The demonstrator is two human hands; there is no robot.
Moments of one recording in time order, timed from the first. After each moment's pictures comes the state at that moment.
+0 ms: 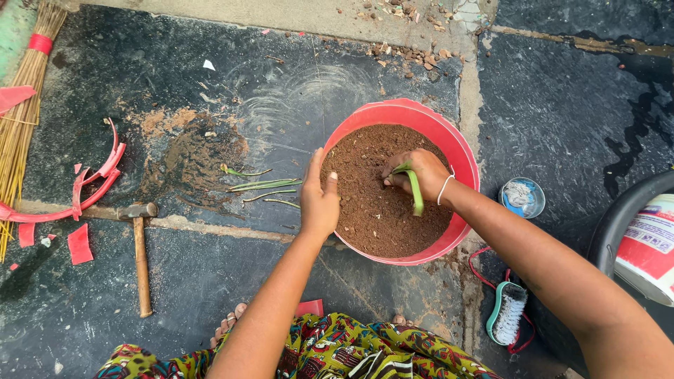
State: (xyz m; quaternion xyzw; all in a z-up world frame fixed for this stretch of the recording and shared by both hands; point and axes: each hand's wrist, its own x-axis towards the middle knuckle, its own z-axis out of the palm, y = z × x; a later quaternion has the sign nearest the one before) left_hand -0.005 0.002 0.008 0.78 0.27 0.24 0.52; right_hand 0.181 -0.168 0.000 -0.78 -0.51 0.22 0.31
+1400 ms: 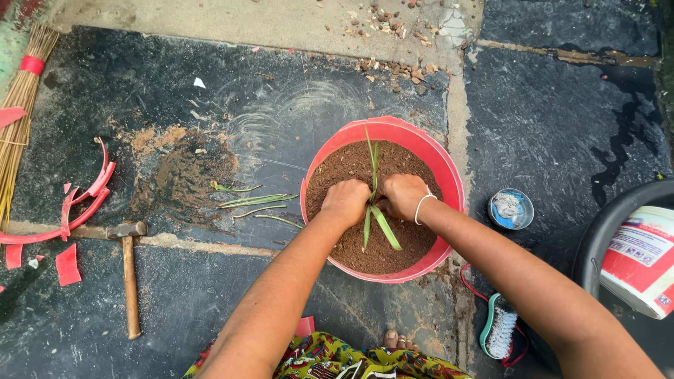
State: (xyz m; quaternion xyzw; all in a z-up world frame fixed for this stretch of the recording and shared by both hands) left_hand 0.081 -0.012 -0.030 0.96 0.08 -0.17 0.19; right_hand 0.177 -0.159 -0.025 -0.86 -0.47 0.20 0.04
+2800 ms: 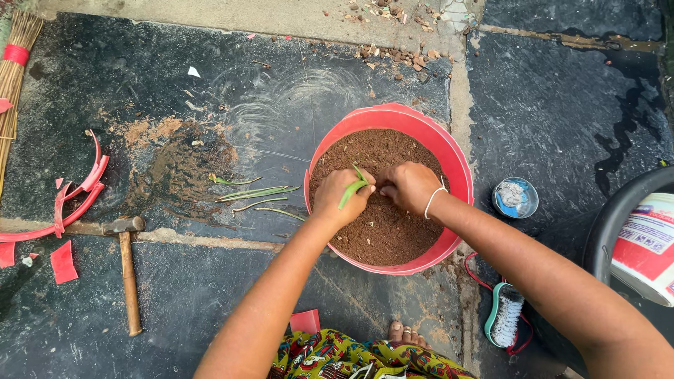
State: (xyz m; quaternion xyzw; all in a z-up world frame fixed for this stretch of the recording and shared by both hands) left_hand 0.044 -0.006 0.007 0.92 0.15 0.02 0.37; right_hand 0.159 -0.162 0.007 -0.86 -0.45 0.21 0.15
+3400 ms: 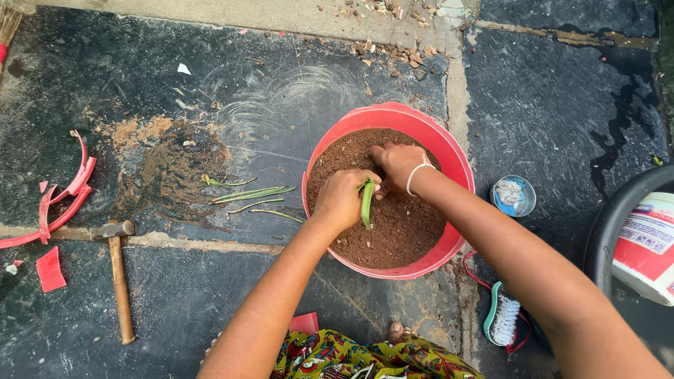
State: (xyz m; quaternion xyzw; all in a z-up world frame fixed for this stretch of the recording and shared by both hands) left_hand 0.043 -0.004 0.016 0.89 0.08 0.08 0.45; right_hand 0.185 -0.121 0.015 -0.87 -0.45 0.20 -0.01
